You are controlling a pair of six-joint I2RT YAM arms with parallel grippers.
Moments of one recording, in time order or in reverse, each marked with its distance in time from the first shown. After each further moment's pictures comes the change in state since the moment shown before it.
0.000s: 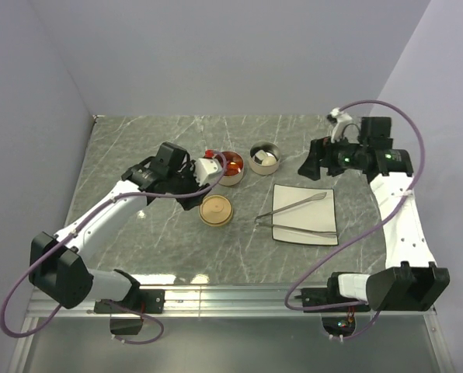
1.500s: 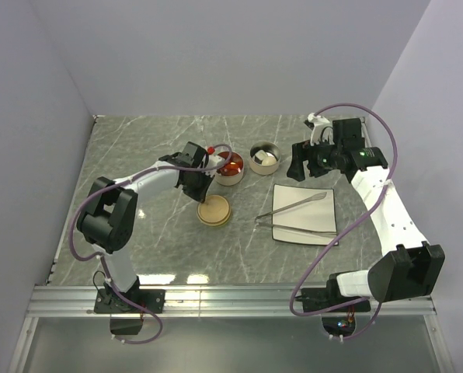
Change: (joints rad) left arm 0.048 0.471 0.087 0.143 -0.117 -0.391; right arm 0.182 0.080 -0.084 0.142 0.214 0.060
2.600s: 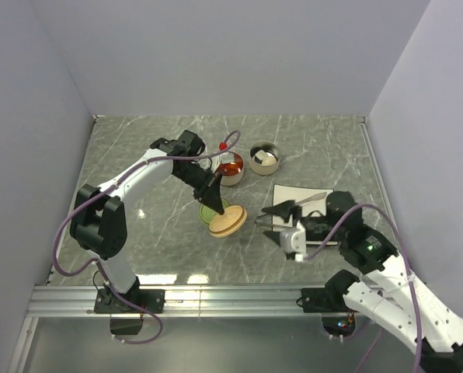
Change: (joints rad) left arm 0.003 -0.067 0.211 -0.471 0.797 0.221; right arm 0.443 -0.699 -0.566 0.335 -0.348 -0.959
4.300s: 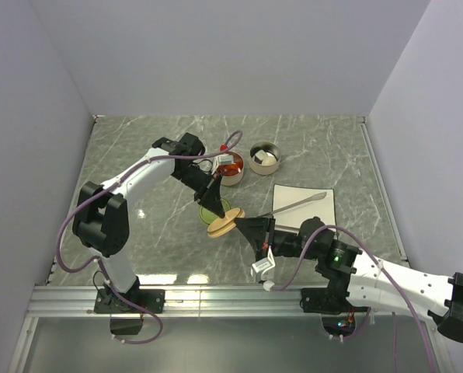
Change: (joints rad) left arm 0.000 0.025 0.011 -0.098 0.135 0.098; right arm 0.499 0.099 -0.296 0.694 0.485 -0.278
